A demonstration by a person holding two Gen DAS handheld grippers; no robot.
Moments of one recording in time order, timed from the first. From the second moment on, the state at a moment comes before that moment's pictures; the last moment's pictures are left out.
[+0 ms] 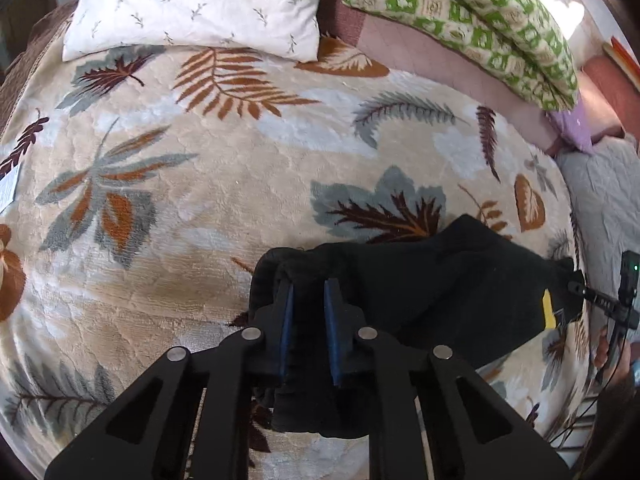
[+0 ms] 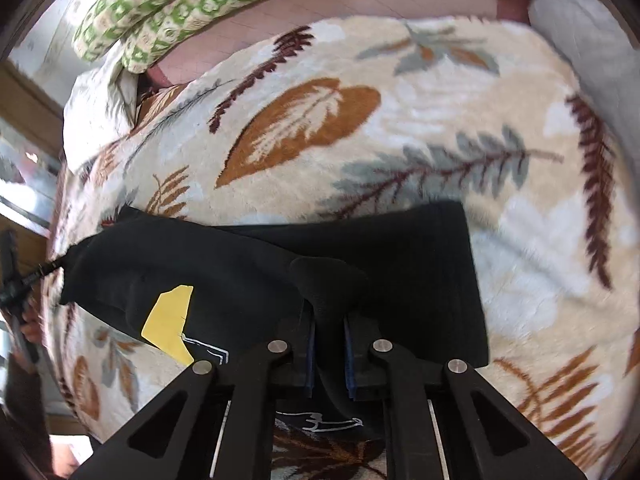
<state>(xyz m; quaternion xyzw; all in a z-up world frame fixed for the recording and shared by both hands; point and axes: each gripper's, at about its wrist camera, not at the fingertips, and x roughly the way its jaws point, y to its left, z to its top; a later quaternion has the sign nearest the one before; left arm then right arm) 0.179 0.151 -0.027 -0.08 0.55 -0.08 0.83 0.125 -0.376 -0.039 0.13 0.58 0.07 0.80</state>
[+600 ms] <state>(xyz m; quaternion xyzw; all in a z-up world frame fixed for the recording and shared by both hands) 0.184 0.137 -0.029 -0.04 0.54 -0.04 0.84 0.140 -0.398 -0.019 0.08 0.57 0.04 0.81</state>
